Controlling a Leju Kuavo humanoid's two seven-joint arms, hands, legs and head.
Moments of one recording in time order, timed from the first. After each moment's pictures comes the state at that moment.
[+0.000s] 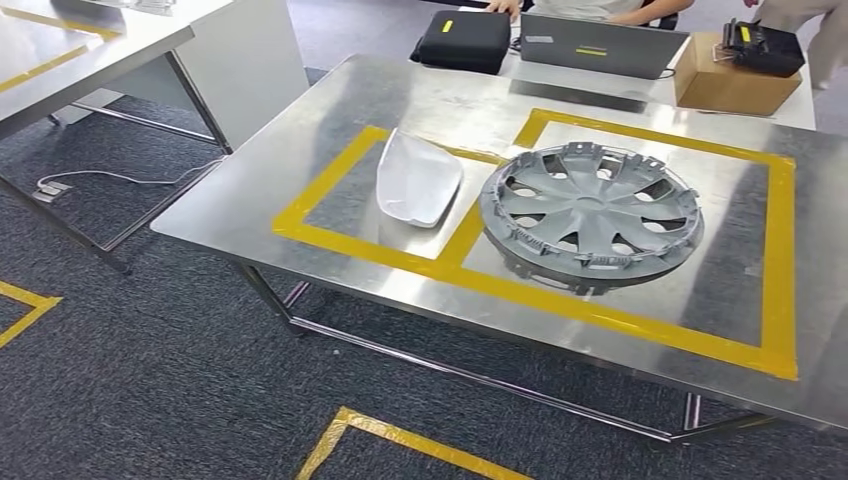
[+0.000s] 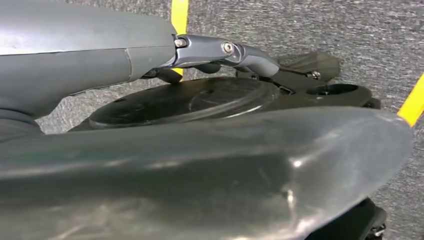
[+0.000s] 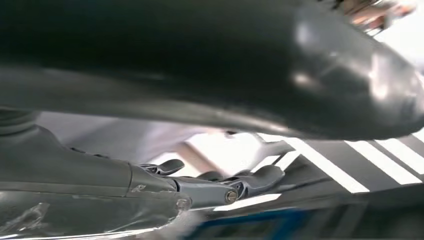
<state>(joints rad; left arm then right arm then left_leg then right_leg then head) 0.00 -0.06 -1.46 -0.11 1.50 0.00 -0.33 0.14 -0.39 -1.41 -1.89 0.23 0.20 -0.03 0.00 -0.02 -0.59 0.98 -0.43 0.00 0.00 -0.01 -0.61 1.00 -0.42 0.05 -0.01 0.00</state>
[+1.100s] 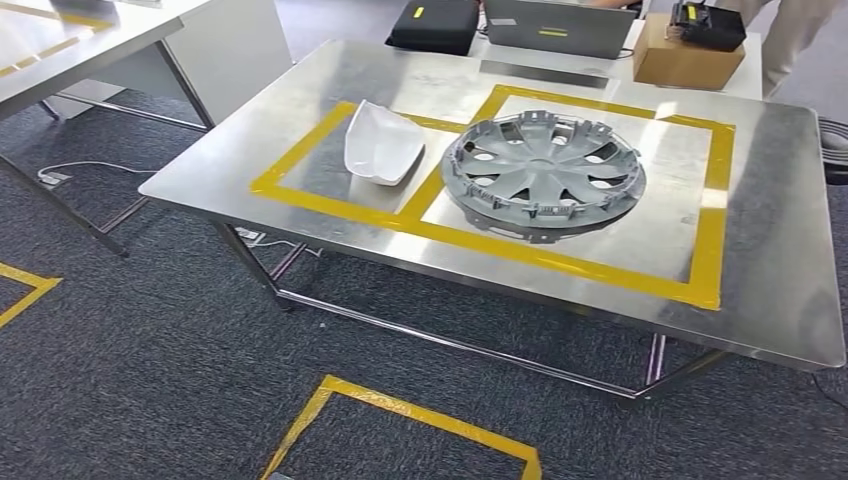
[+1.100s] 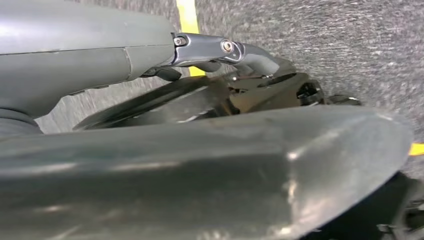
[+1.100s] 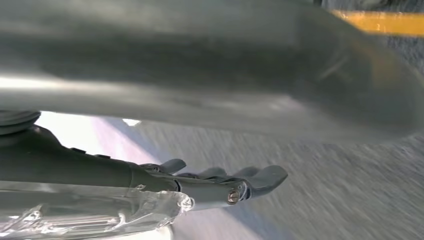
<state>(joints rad) -0.06 -0.05 -1.51 -0.10 1.29 -0.05 -0.28 -0.05 0.22 -1.34 -0.32 1.42 -0.22 0.10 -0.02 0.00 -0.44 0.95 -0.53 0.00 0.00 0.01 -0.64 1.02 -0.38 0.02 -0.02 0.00</state>
